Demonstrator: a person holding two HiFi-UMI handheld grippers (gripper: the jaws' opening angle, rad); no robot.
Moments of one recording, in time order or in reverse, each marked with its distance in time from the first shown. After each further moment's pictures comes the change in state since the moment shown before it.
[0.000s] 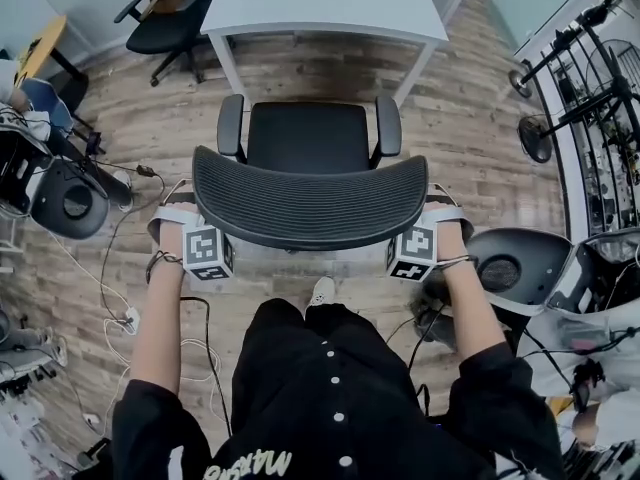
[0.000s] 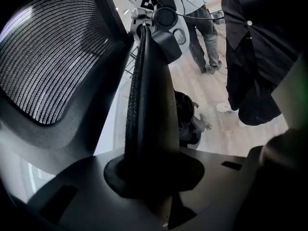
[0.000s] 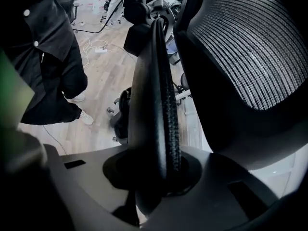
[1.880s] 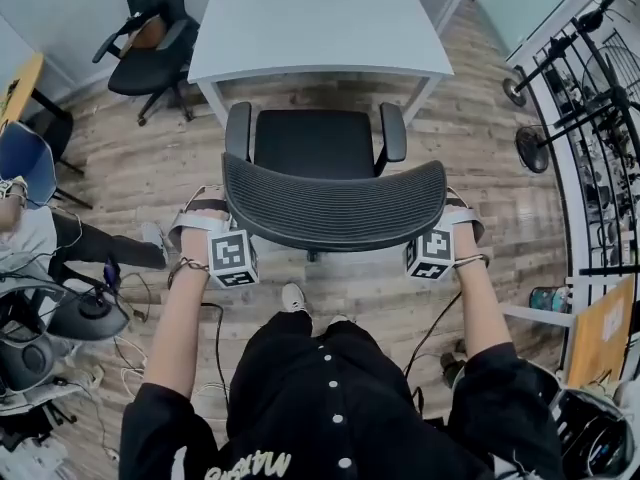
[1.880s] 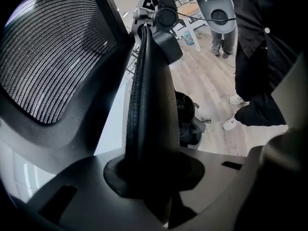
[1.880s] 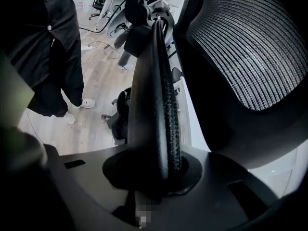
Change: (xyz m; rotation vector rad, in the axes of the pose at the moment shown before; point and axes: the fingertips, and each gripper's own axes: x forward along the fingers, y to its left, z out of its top) left arm 0.128 0.141 -0.037 0.032 -0.052 0.001; right arm 0.107 -0.140 -0.011 0.045 0.023 -0.033
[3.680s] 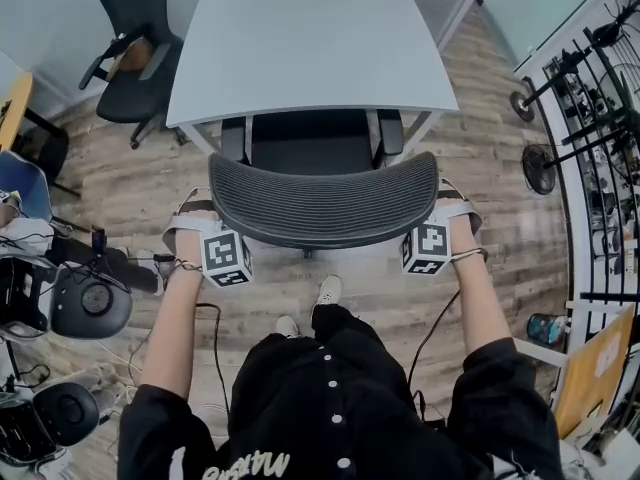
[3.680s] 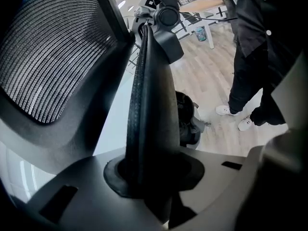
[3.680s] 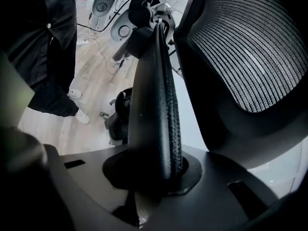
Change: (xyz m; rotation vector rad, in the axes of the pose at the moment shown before) left arm 0.118 0.119 0.004 -0.041 0.038 -0.010; right arm 0.108 -0.136 -0.053 -0.053 -0.052 -0.039
